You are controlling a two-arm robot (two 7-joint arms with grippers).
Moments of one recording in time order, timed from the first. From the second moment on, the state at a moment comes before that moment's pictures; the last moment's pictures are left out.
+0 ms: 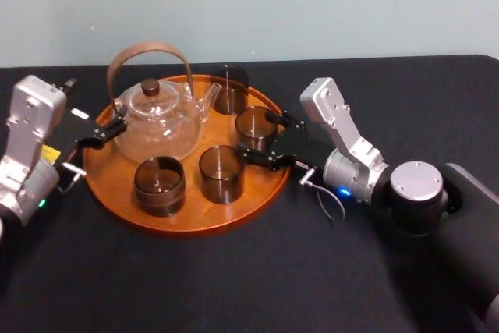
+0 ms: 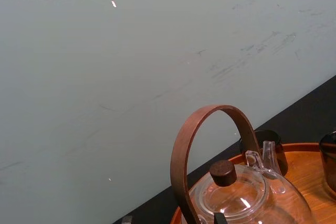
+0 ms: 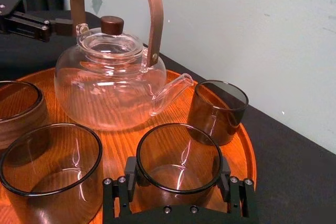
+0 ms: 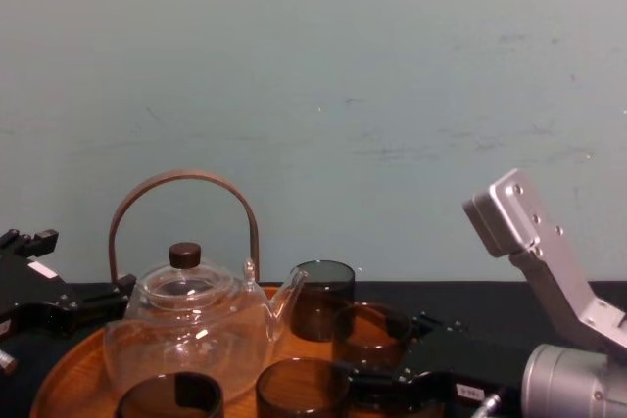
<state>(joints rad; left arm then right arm) -0.20 0.60 0.45 -1.41 -0.25 -0.12 0.03 0.49 0.19 -0.49 -0.91 0.13 -0.18 0.50</state>
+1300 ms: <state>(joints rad) -0.20 0.60 0.45 -1.41 -0.25 -0.12 0.03 0.49 0.18 -0.48 -0.89 0.07 -0.20 0.46</state>
